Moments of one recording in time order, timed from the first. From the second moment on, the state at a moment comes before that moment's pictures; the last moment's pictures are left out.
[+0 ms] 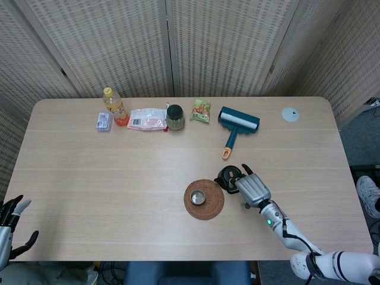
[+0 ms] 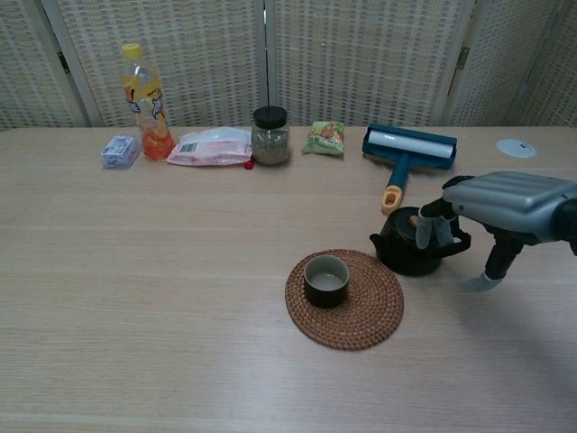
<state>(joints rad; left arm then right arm) 0.06 -1.19 0.02 -1.46 1.60 1.66 -0.07 0.69 -1.40 -0.02 -1.64 -1.06 0.94 -0.51</state>
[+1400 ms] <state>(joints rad) 0.06 -1.20 0.01 -1.45 1.60 1.65 -0.08 0.65 -1.43 -0.06 -1.64 -1.04 0.95 -0.62</state>
